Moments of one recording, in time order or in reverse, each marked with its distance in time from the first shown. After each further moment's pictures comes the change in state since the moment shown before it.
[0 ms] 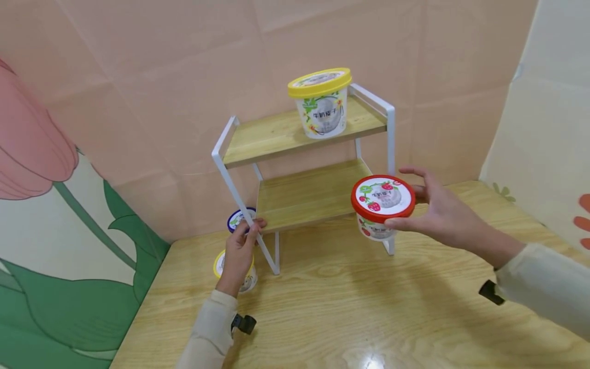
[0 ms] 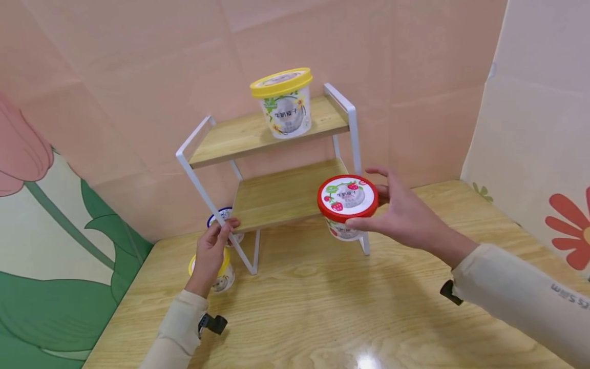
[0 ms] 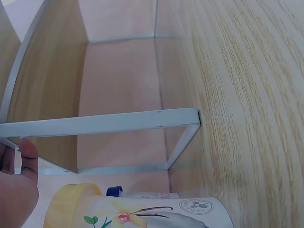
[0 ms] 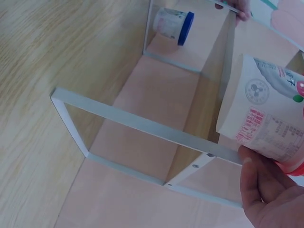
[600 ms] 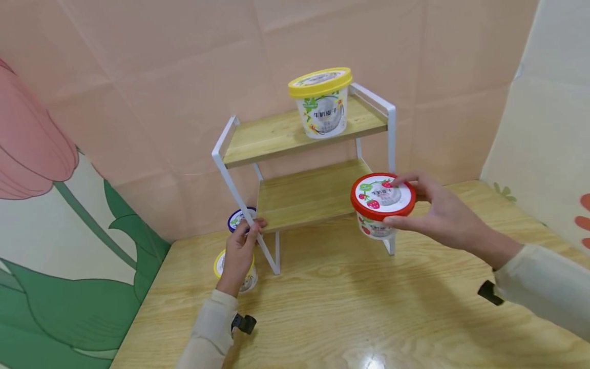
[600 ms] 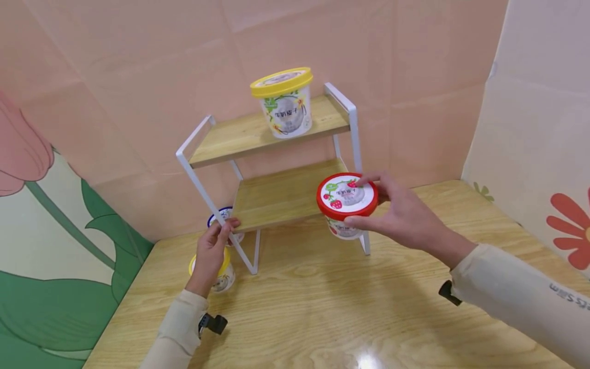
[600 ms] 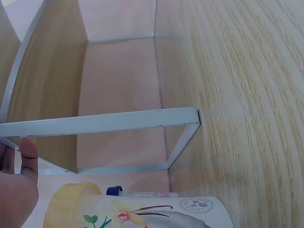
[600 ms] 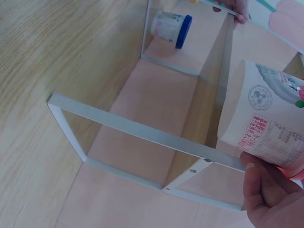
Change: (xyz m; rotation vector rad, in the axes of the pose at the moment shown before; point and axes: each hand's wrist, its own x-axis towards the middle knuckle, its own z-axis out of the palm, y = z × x) left_hand 0.000 0.001 0.000 -0.013 -0.012 -0.009; right_hand -0.003 -0.001 0.004 -0.041 0.073 -0.045
